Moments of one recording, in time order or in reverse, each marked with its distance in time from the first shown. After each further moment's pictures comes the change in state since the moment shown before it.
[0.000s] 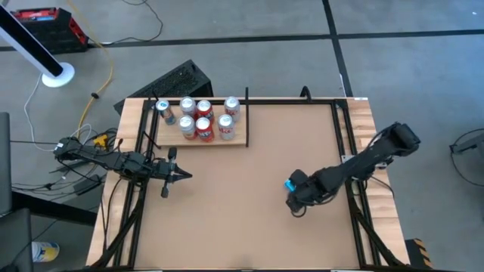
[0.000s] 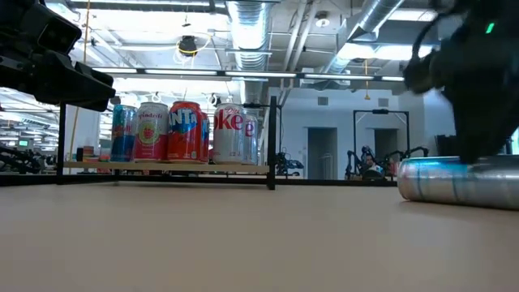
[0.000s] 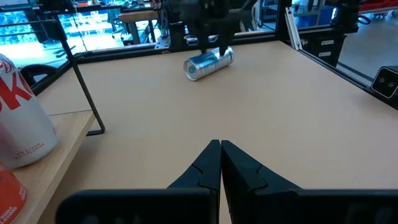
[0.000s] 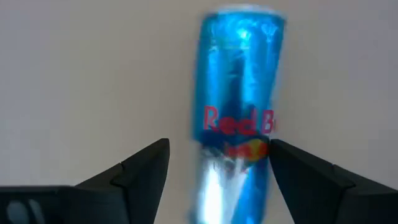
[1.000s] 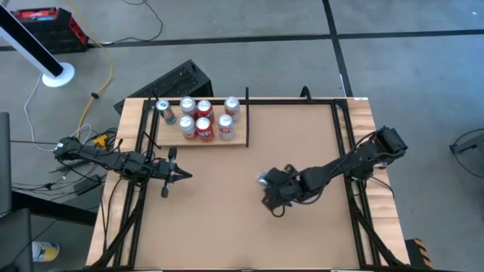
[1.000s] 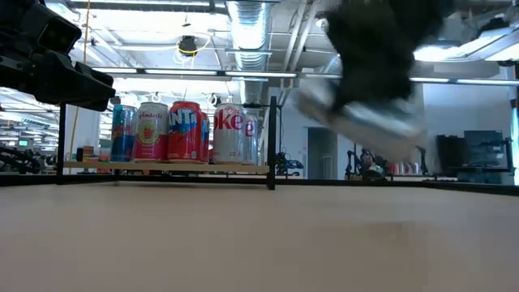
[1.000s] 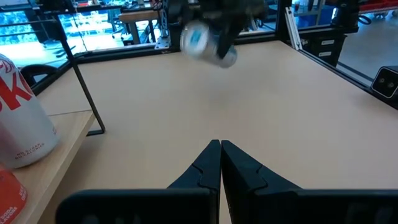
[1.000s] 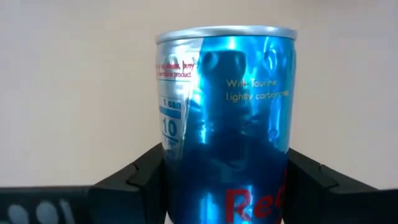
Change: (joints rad) left arm 0.000 0.000 0.000 0.000 0.000 0.000; right arm -0.067 0.144 0.173 0.328 0.310 -0.372
